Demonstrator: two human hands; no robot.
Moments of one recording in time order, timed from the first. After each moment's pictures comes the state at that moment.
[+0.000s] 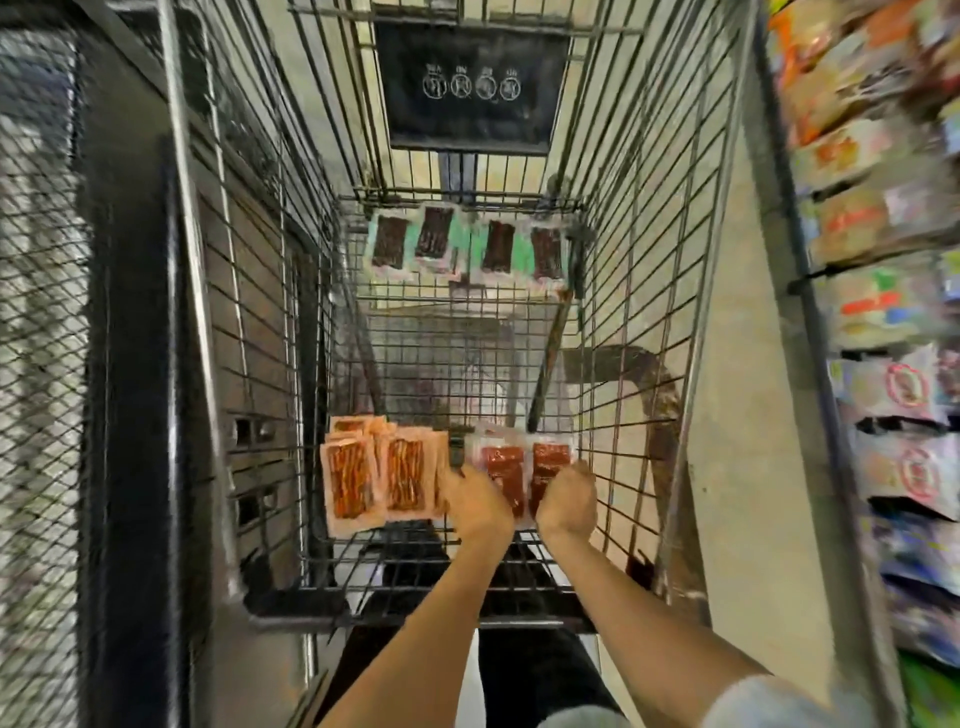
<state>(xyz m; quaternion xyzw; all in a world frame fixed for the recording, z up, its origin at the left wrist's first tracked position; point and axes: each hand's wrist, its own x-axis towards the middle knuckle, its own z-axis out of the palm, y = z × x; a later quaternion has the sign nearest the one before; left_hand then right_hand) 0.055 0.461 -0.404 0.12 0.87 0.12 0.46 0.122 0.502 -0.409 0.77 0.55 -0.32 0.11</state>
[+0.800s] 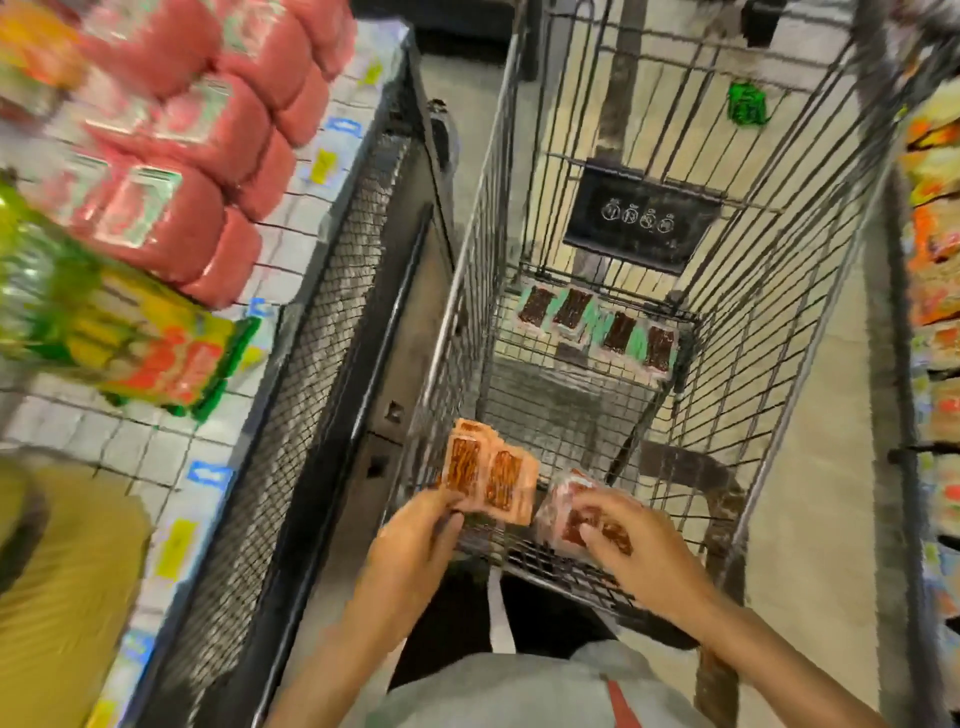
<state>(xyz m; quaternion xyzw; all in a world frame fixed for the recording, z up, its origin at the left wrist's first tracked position) -0.028 0.302 -0.198 0.28 0.86 0.31 0.29 0.120 0.499 -0.213 0.25 0.84 -0.47 0.08</state>
